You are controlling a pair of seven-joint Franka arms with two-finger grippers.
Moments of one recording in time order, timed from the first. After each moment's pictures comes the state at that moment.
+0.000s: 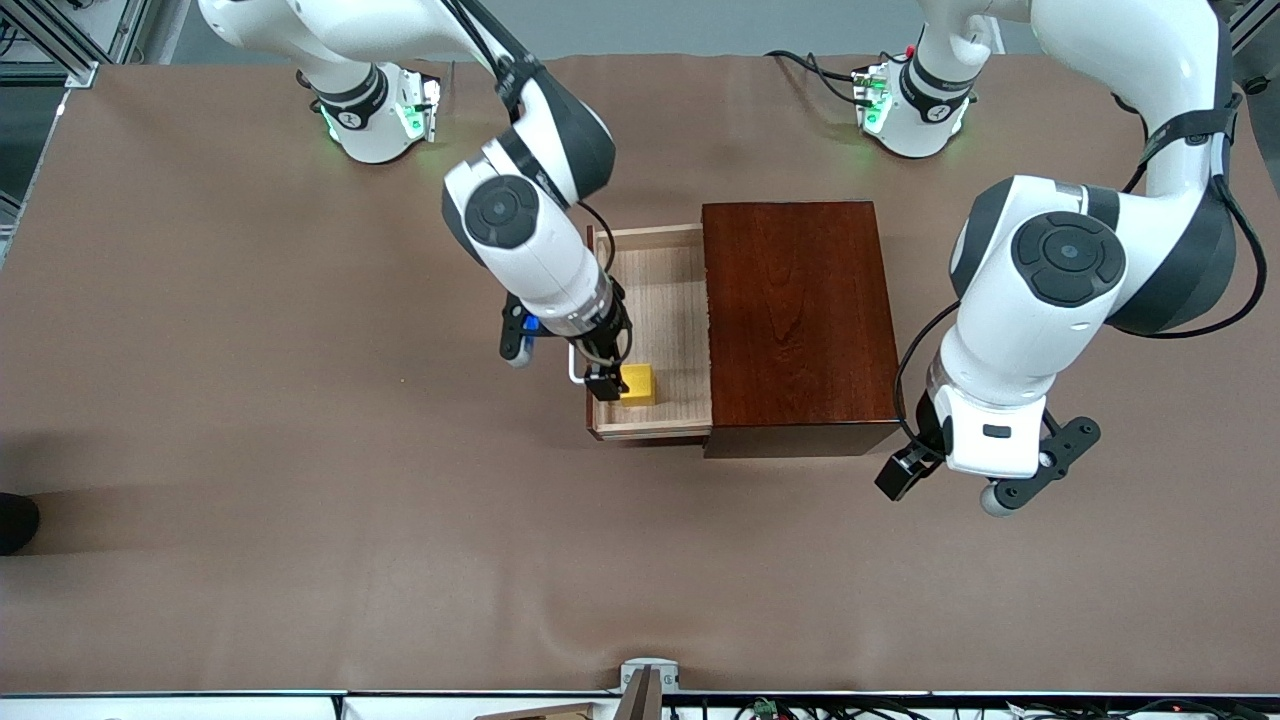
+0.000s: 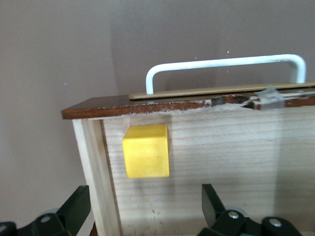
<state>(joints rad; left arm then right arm) -0.26 0.50 -0.09 -1.27 0.20 1.98 -1.02 0.69 0.57 -0.03 -1.43 0.23 2.18 2.18</state>
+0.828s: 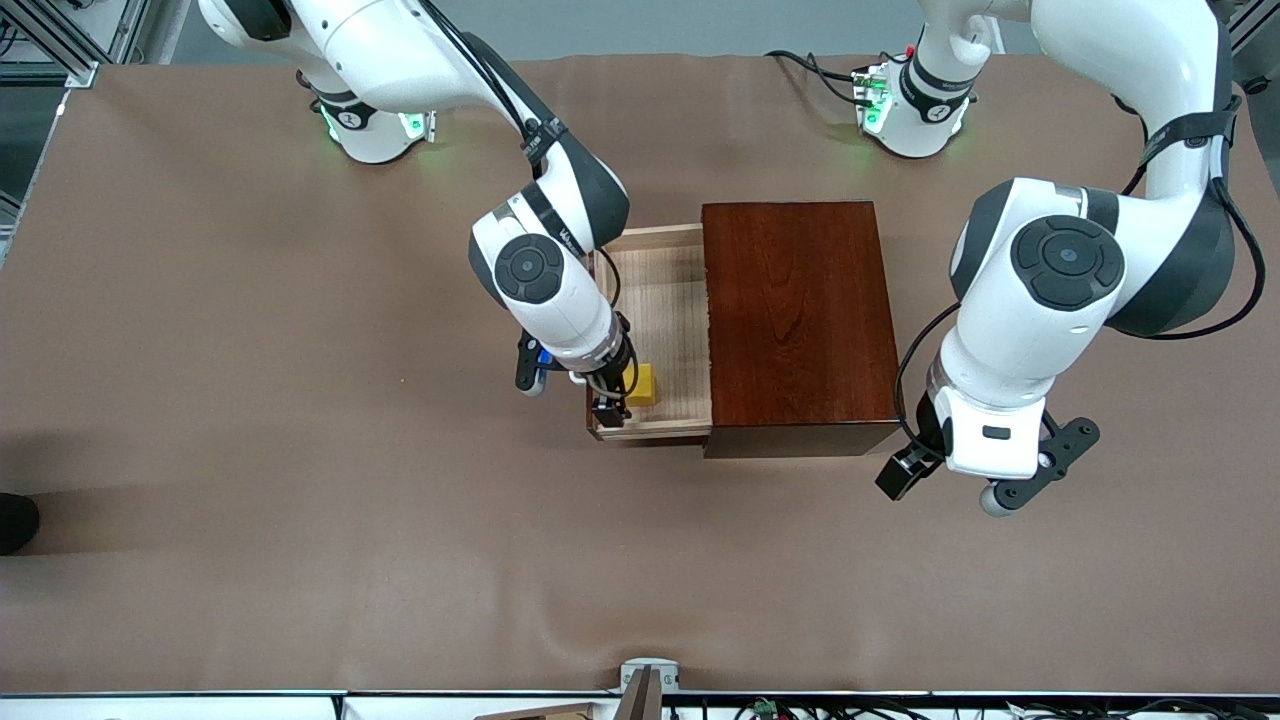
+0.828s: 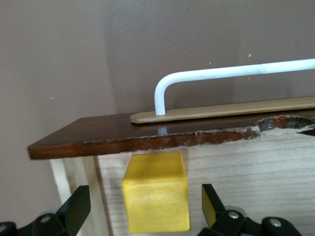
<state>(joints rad) -0.26 0.50 -0.10 -1.28 0.20 1.98 -1.02 0.70 0.67 -0.04 -1.40 0.23 2.23 2.18</state>
